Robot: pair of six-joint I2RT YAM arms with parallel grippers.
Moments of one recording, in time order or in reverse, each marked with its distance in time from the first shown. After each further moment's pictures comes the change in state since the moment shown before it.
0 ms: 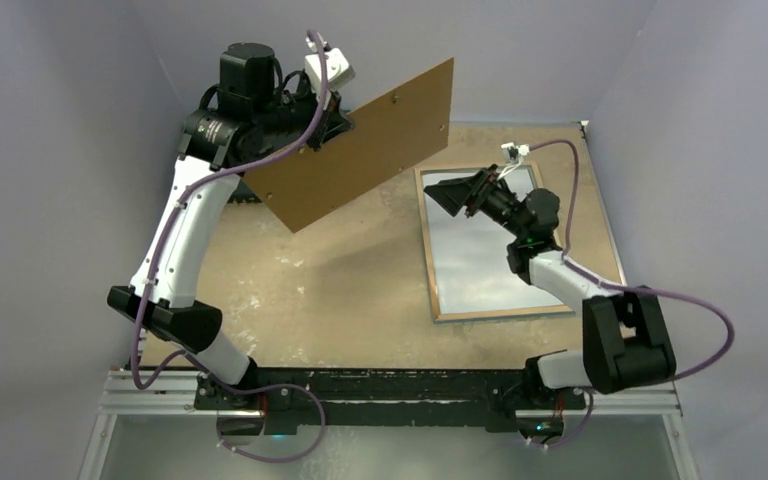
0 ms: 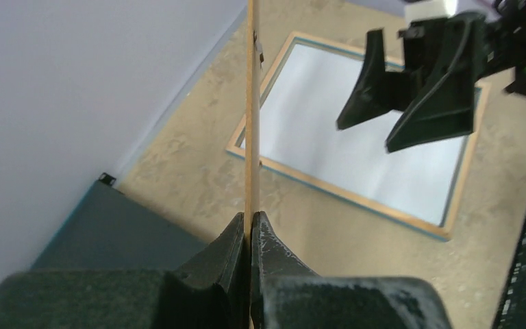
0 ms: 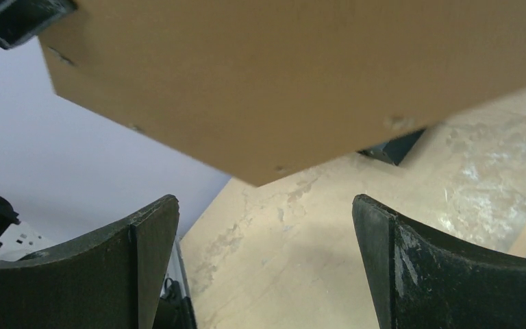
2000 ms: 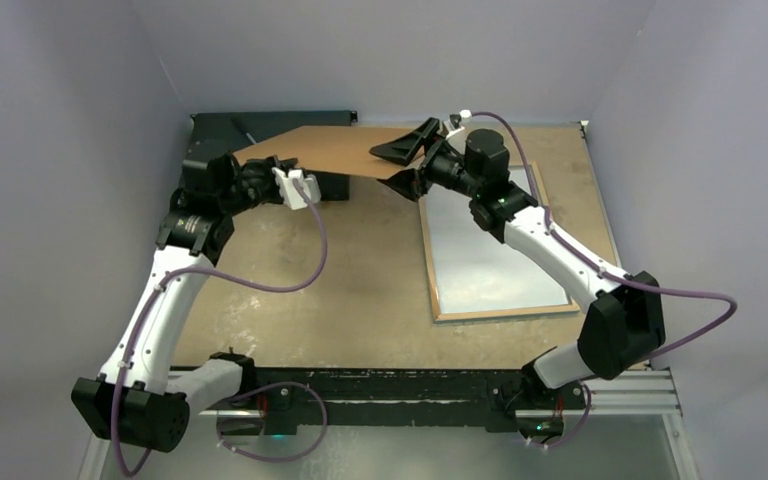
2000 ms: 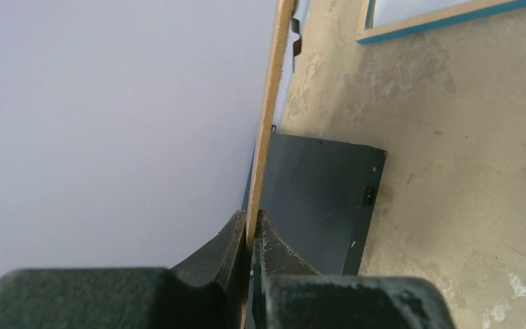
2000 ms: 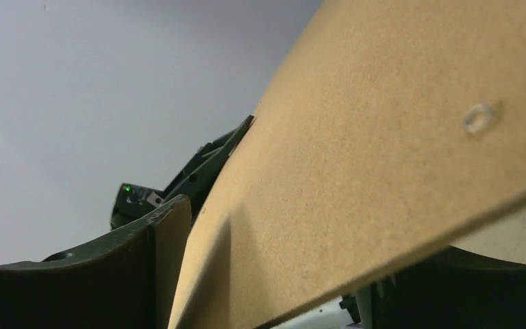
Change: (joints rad) left arm 0.196 -0.531 -0.940 0.494 -0.015 0.739; right arm 0.303 0.150 0.569 -0.724 0.185 0.562
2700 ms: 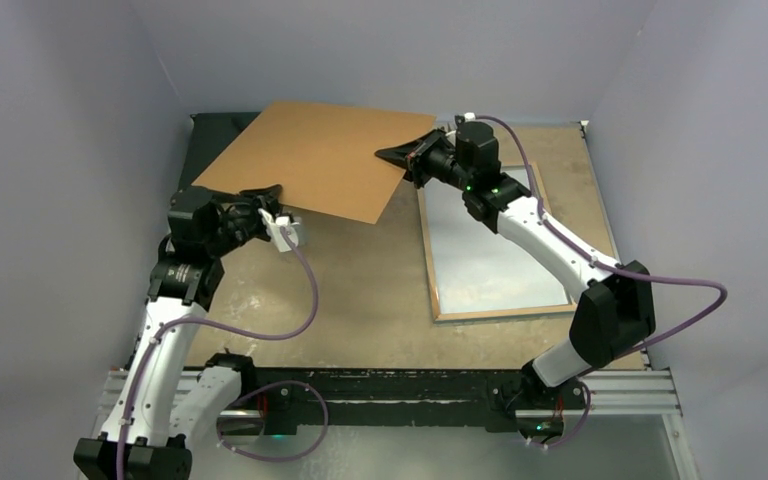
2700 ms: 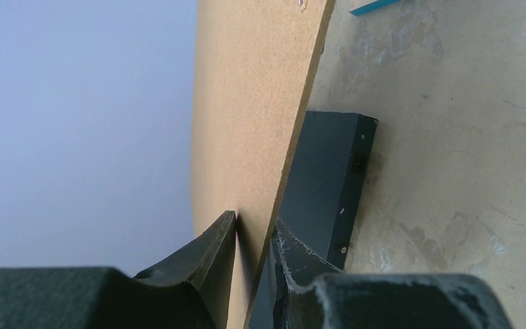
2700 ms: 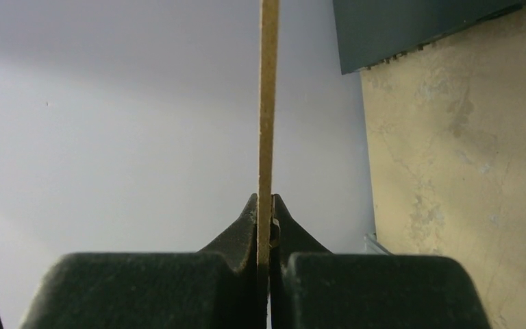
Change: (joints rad) left arm 0.072 -0.247 -0.231 0.010 0.041 0.081; right arm 0.006 0.061 0.080 -0.103 0.149 0.082
